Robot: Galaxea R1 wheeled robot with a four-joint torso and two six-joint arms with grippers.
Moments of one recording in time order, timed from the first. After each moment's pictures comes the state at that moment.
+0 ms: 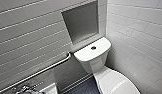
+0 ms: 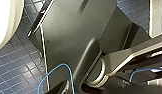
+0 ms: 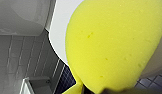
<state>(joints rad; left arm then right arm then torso) 1.31 2.57 -1.87 0.57 0.18 -0.68 -1.05 1.92 -1.19 0.66 0.48 -0.24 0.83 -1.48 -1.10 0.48</state>
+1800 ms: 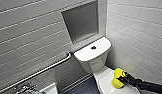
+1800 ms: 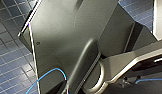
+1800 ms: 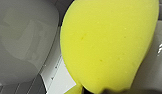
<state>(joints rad) 1.31 2.71 -2.03 0.57 0.18 -0.68 -0.55 2.50 -2.21 0.94 -0.04 -0.37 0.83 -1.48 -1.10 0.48</state>
